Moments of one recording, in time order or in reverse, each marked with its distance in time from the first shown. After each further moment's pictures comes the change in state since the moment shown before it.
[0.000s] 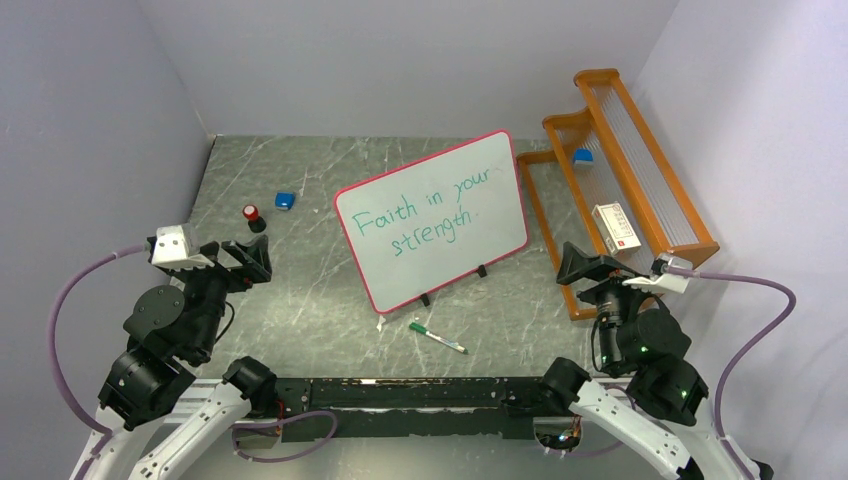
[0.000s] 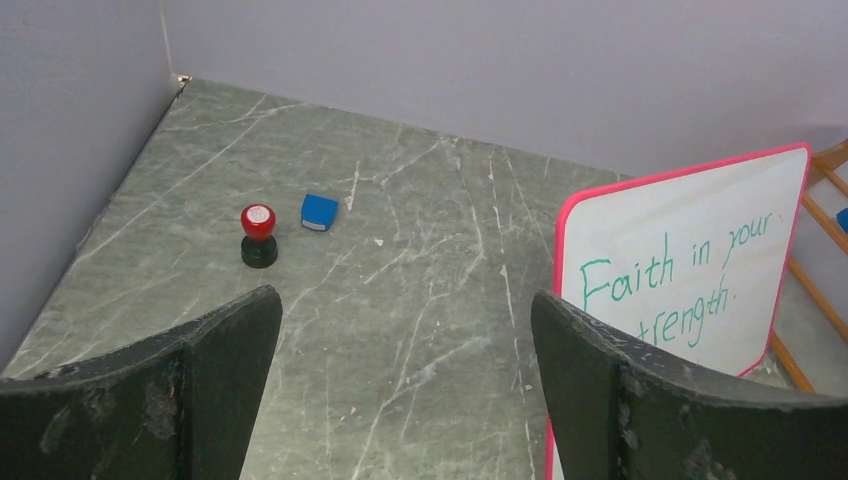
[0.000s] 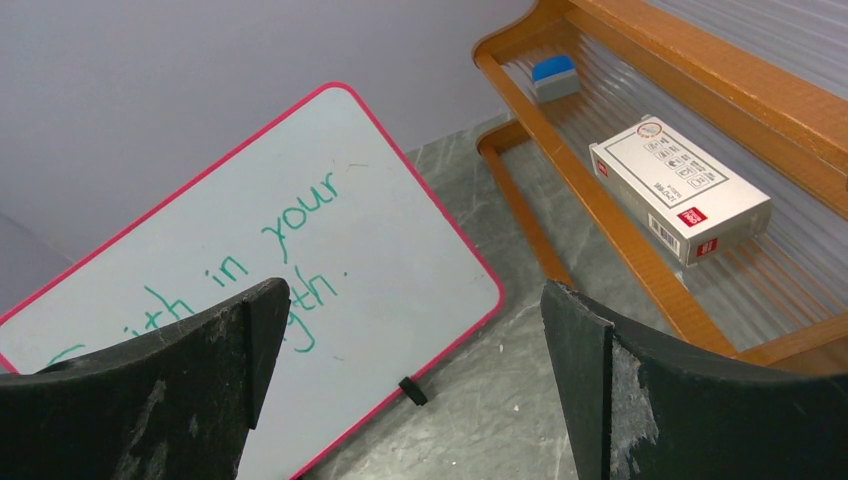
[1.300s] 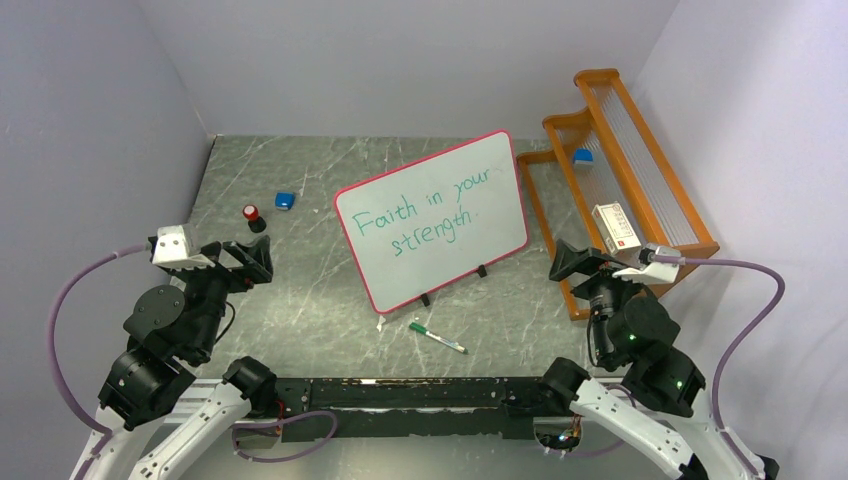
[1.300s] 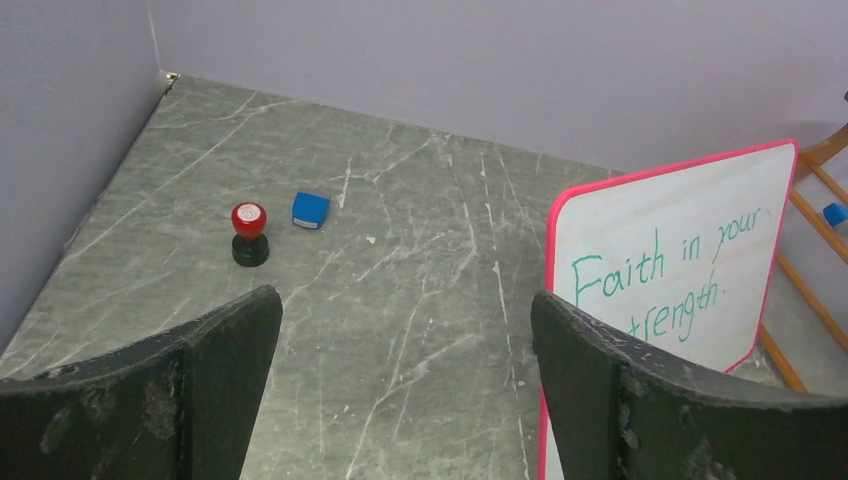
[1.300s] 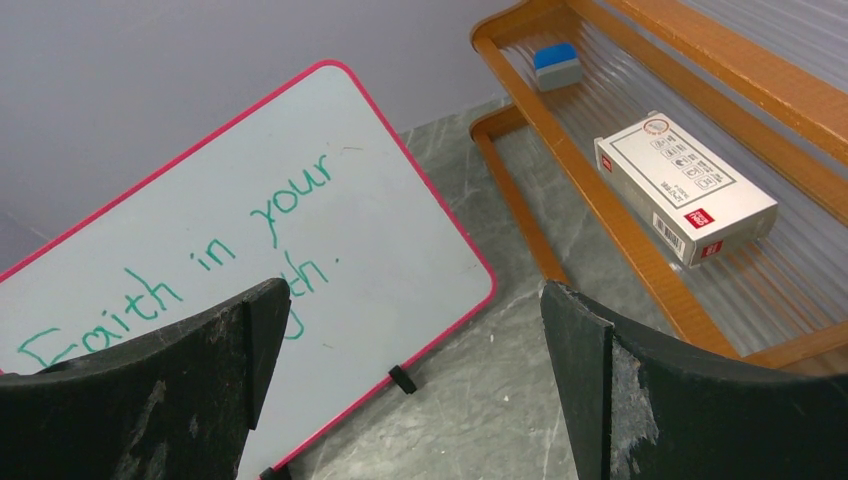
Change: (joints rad) left arm 0.000 0.000 0.000 -0.002 0.016 -0.008; right arm 0.000 0.084 0.033 -0.029 -0.006 0.005
